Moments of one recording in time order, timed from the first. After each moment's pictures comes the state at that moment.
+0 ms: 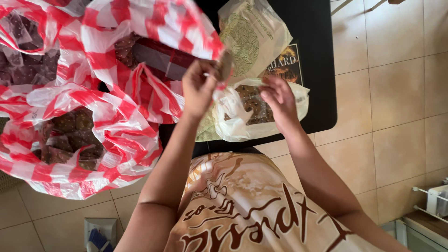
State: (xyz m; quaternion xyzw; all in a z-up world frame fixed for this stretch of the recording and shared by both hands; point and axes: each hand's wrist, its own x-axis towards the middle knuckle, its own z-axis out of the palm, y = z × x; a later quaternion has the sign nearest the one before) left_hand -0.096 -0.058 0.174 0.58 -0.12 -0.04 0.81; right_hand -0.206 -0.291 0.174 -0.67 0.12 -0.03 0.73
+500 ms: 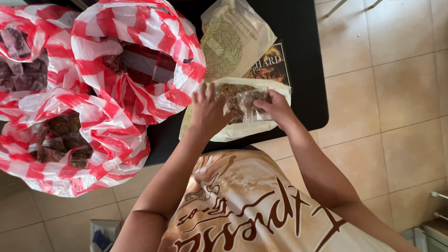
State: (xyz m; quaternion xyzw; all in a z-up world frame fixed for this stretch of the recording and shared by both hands) left_hand -0.170 -0.120 0.176 0.91 -0.30 0.18 0.22; right_hand -0.234 -0.383 0.109 -0.68 0.21 0.14 0.69
